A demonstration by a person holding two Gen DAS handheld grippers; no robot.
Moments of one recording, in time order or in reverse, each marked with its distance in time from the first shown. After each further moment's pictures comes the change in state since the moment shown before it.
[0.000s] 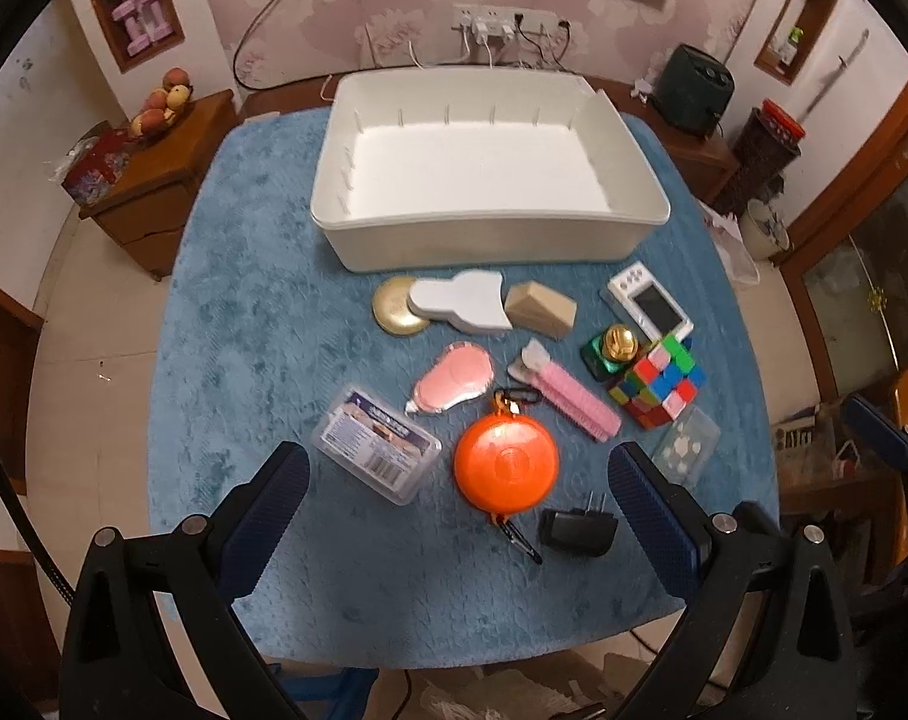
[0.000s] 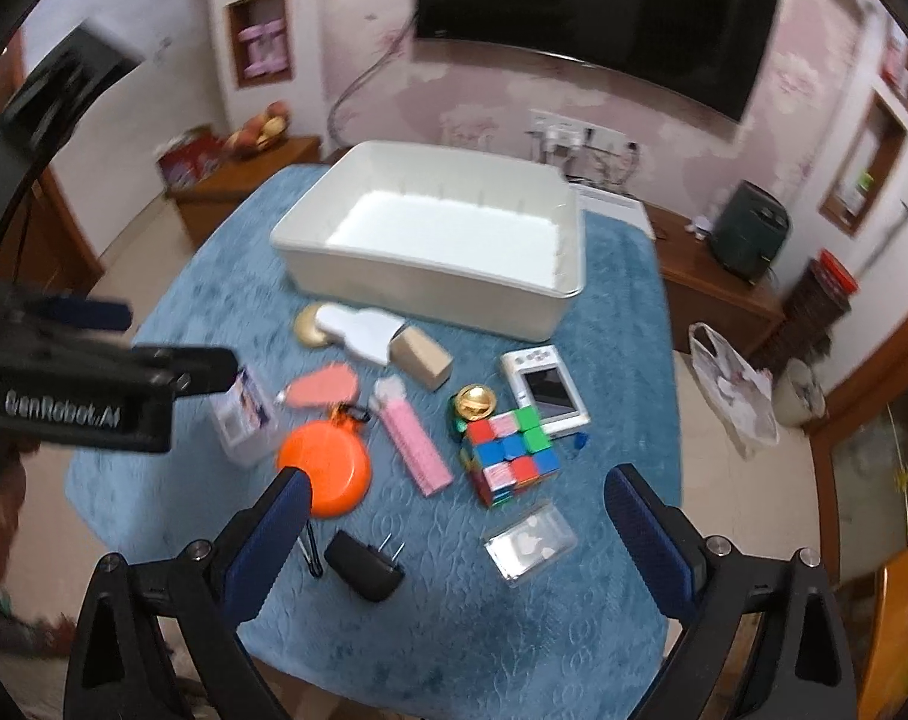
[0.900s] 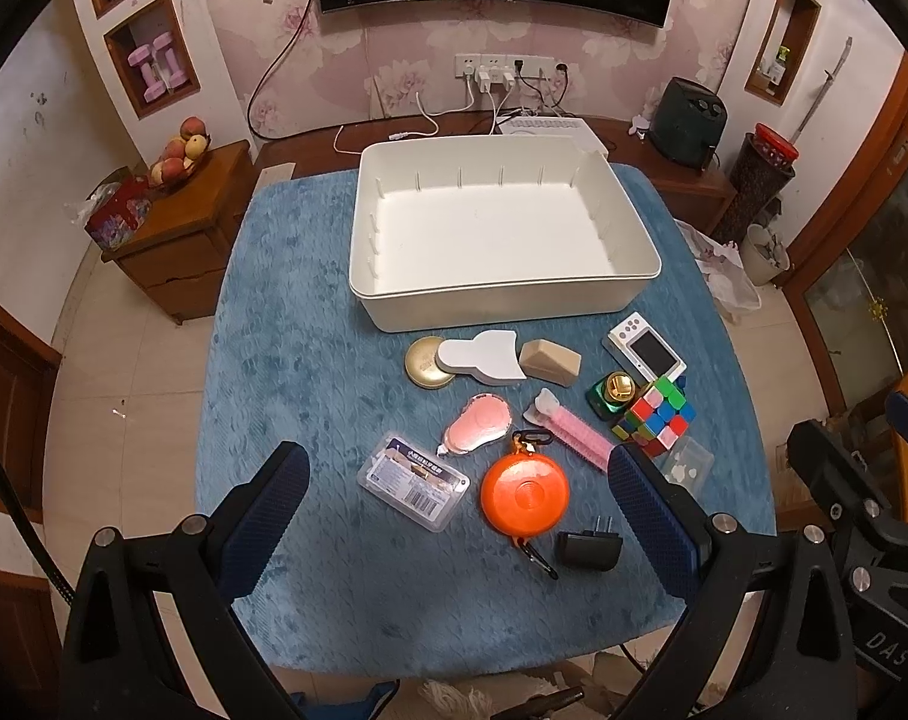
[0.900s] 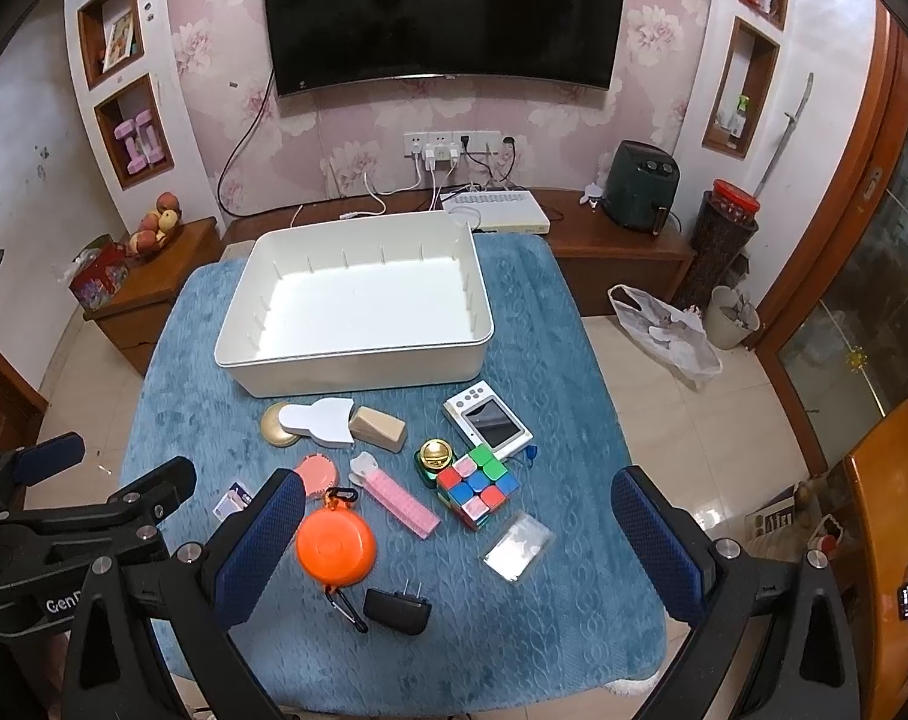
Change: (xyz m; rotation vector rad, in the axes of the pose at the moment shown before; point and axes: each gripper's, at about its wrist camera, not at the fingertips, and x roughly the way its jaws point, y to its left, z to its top) left arm -0.051 0.008 0.013 0.019 -0.114 0.036; right arm -0.059 -0.002 0.046 0.337 -0.030 -0.185
